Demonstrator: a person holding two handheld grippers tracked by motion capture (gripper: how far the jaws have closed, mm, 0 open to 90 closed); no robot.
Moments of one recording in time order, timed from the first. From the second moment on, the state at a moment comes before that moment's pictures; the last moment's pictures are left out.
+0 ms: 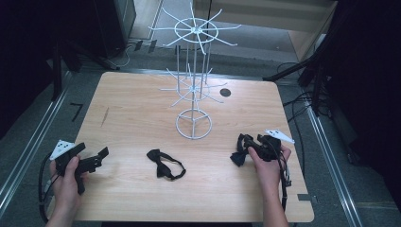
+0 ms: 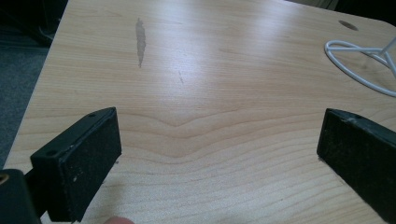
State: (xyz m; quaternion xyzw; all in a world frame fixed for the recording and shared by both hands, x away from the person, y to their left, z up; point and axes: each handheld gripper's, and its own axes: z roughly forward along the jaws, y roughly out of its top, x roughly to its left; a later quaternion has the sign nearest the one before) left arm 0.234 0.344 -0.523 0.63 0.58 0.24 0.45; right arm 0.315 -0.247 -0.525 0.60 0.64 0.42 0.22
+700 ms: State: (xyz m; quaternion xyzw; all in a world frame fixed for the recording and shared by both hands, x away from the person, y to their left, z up) left arm 0.234 0.344 -0.523 0.63 0.58 0.25 0.45; right arm 0.324 -0.246 -0.544 0.62 0.67 0.34 0.22
